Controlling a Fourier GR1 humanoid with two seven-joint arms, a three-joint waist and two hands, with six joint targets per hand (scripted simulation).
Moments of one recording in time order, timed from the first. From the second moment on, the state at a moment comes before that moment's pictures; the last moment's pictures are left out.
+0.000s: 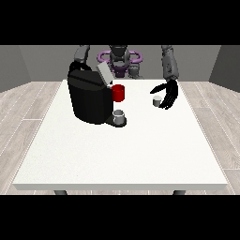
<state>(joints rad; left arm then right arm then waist) -0.51 0.40 0.08 -0.71 -0.38 -0.05 -0.18 -0.18 -0.02 0.01 -1.45 0.04 -0.17 -0.04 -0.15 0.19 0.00</state>
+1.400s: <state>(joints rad) -0.64 0.42 0.04 -0.56 -0.60 0.11 -0.34 -0.21 -0.02 -0.04 -1.39 -0.02 -0.16 -0.06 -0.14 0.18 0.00</state>
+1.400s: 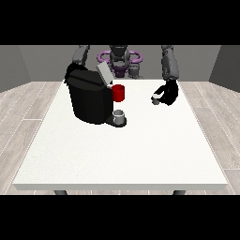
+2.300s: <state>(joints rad) -0.88 0.42 0.04 -0.66 -0.60 -0.09 -0.26 -0.25 -0.02 -0.04 -1.29 -0.03 -0.15 -0.08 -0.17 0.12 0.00</state>
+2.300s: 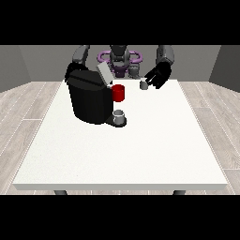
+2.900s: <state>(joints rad) -1.05 0.47 0.12 -0.65 -0.59 -0.13 -0.15 -0.29 -0.03 -0.01 -1.35 -0.03 -0.14 -0.05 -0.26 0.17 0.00</state>
